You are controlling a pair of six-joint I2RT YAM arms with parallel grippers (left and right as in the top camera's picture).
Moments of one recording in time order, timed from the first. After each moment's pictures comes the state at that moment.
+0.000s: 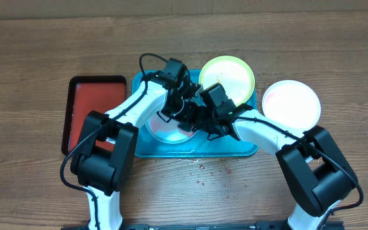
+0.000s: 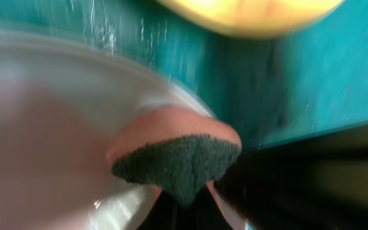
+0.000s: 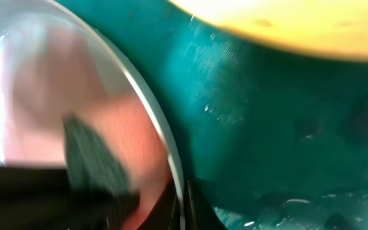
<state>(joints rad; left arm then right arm) -0.42 2.05 1.40 -0.73 0.41 0.06 0.58 1.88 1.05 -0.29 -0.17 0.90</state>
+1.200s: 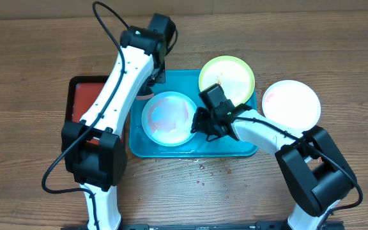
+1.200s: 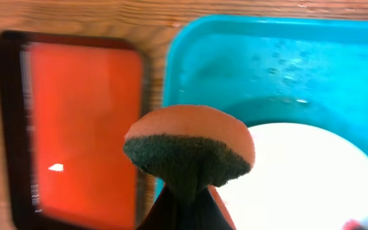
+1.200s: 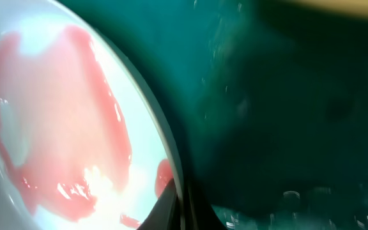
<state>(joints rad) -0.33 2.06 1.96 -1.32 -0.29 -0.41 0.58 1.88 1.07 -0.33 -0.21 0.85</state>
